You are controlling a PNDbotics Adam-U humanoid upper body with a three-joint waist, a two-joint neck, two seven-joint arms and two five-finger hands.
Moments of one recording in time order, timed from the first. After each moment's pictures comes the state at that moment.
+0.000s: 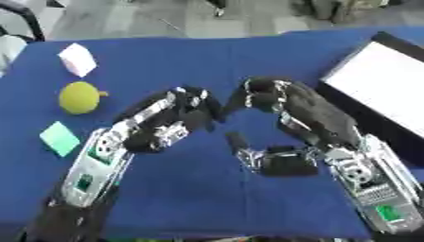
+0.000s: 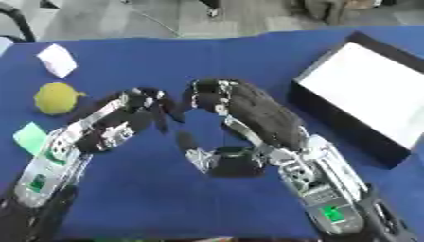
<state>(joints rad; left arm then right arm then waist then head) -0.39 0.18 -0.27 -1.71 0.11 -0.23 -0.66 -0.42 -0.28 0.49 -1.98 0.73 -0.25 0.18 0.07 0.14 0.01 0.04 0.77</state>
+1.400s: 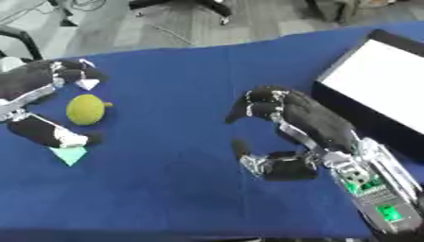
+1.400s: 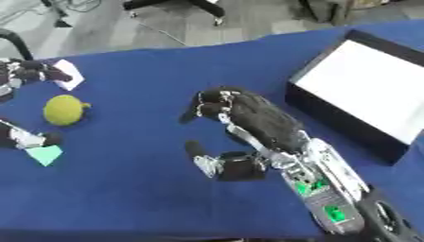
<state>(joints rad) -0.39 0.81 -0.19 -1.63 -0.58 -0.37 -0.44 -0.38 -0.33 0.48 -1.97 0.75 -0.25 0.19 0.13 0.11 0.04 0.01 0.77</state>
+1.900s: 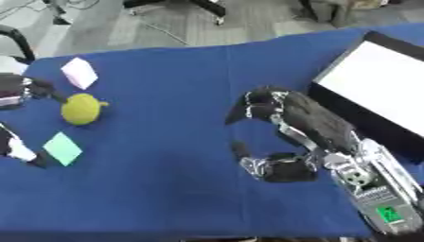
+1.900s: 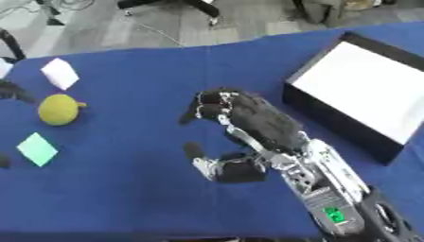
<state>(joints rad) -0.41 0.92 -0.16 -1.44 -0.75 -0.47 -0.58 -0.39 -0.33 0.49 -1.97 0.75 -0.25 0.19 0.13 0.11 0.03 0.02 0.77</state>
